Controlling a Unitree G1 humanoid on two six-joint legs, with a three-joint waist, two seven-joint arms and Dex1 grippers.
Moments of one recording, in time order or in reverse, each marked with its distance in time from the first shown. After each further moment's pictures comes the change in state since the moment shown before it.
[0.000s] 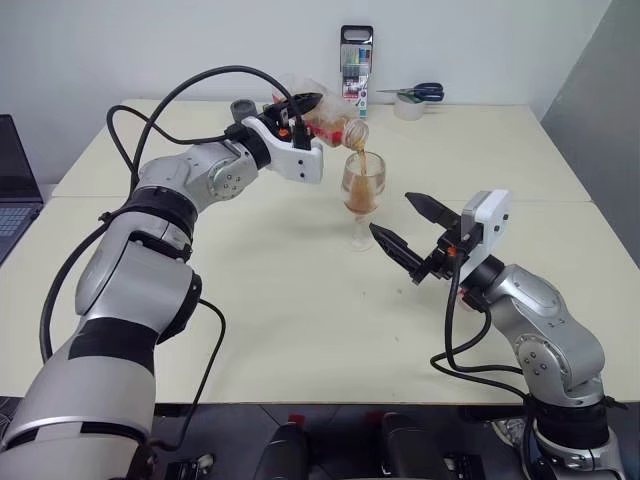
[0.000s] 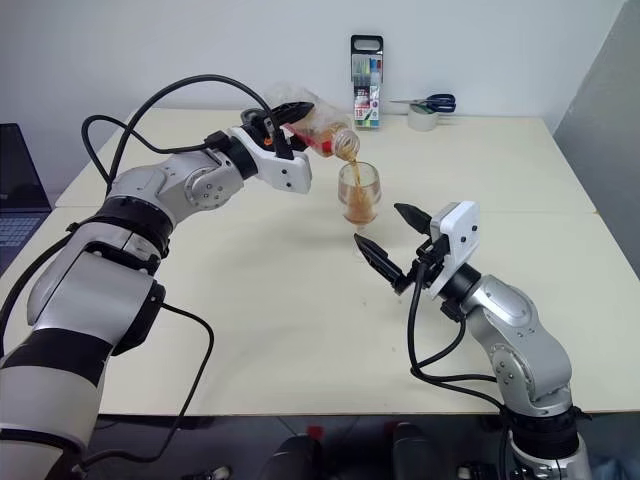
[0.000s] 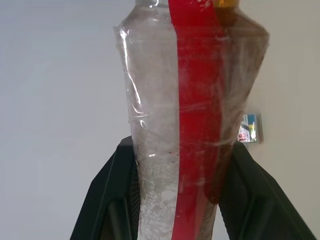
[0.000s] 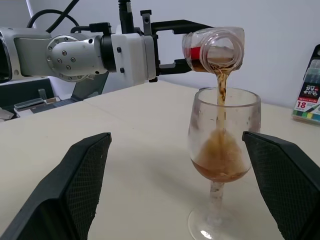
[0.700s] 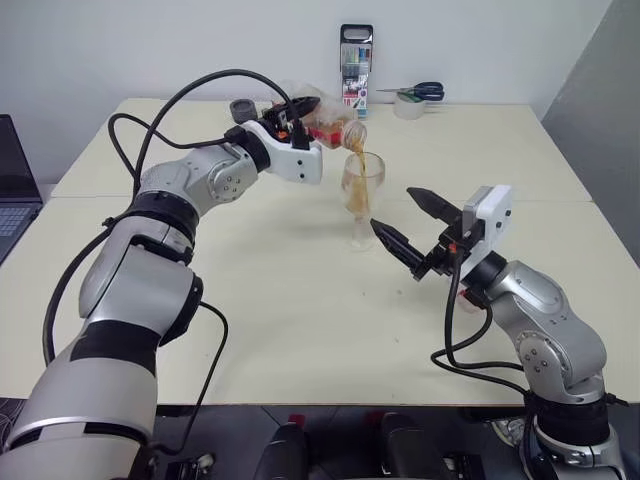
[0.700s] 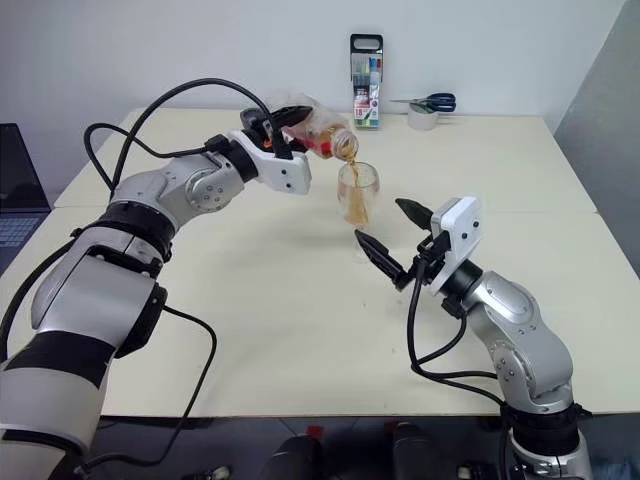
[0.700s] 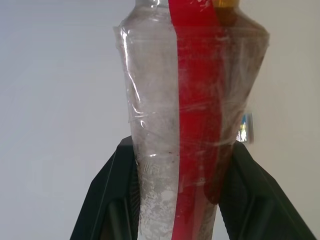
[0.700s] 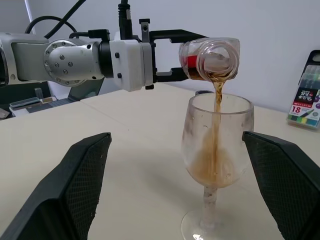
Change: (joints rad) left arm 0.018 -0.007 0.031 -0.001 -0.026 -0.004 -0.040; right arm -0.015 -0.006 -0.004 0.000 -0.013 0.000 0.002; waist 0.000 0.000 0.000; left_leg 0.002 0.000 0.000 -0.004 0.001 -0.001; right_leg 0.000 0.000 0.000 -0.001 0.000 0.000
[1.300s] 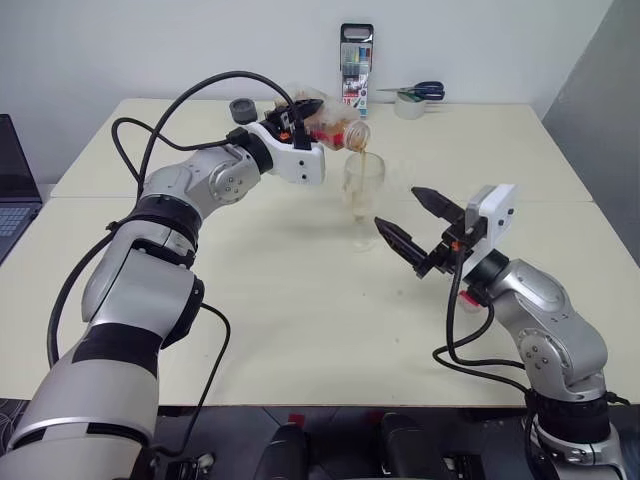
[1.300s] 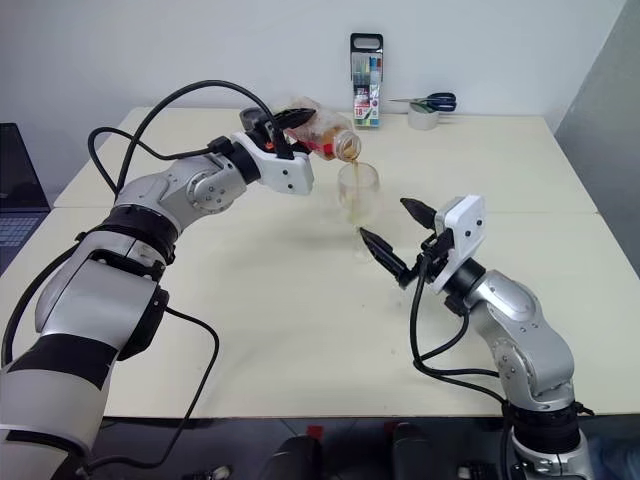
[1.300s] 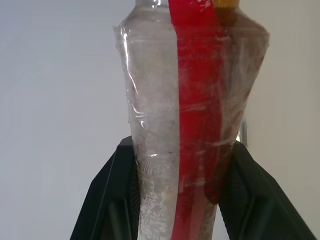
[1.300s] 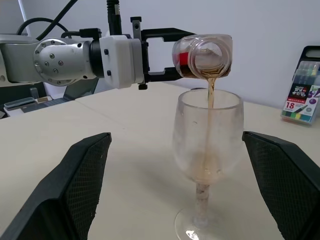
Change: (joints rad) left arm 0.025 -0.007 0.024 -0.024 -0.029 -0.002 -0.047; right arm -0.005 0.001 -0.009 0.015 0.000 0.000 0.000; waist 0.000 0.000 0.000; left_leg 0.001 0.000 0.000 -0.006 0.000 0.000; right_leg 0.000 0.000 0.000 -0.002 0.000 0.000
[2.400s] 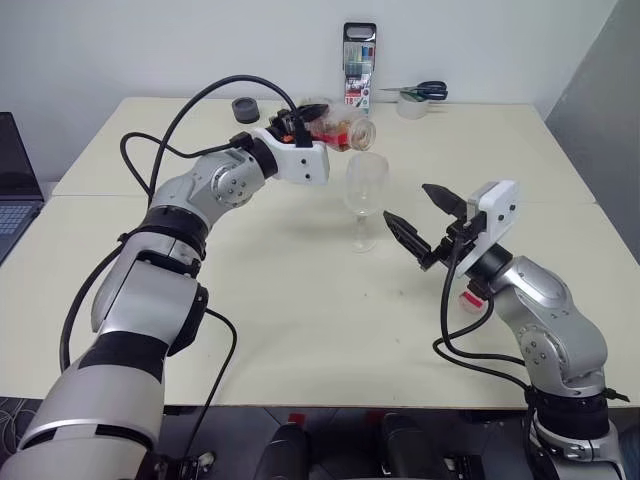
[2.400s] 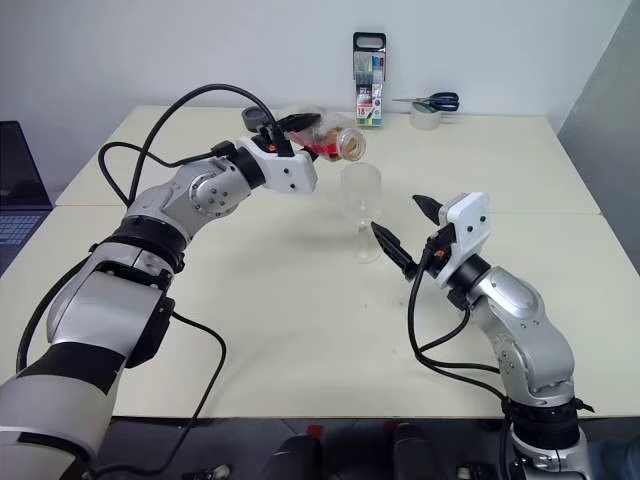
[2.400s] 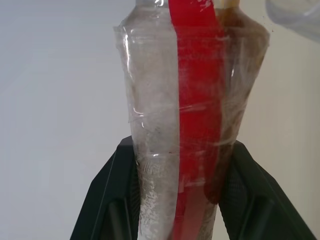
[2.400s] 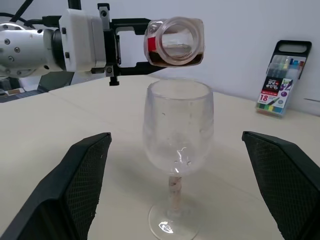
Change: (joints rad) left arm 0.053 -0.024 0.097 -0.069 -0.100 -0.002 -0.137; right arm -0.007 -0.001 -0.024 0.030 -0.057 0.002 -0.019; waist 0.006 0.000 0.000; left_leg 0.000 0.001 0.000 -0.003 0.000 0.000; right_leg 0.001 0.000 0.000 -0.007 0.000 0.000
